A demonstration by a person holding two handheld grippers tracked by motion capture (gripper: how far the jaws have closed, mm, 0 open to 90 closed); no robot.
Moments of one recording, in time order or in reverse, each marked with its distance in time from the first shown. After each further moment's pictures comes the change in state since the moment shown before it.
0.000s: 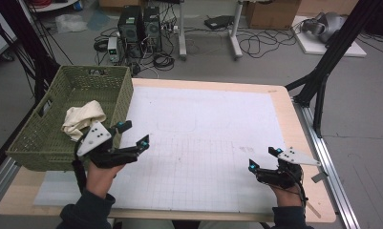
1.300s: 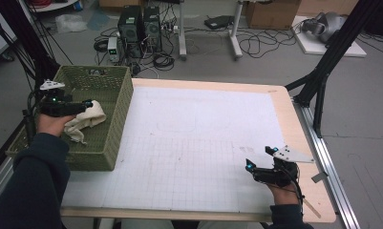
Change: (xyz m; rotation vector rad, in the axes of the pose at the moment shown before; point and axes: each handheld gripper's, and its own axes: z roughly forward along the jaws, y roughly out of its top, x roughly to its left) left arm 0.212 0.004 0.005 0.409 0.415 -0.116; right arm 0.002 0.001 0.009 0.023 0.006 -0.022
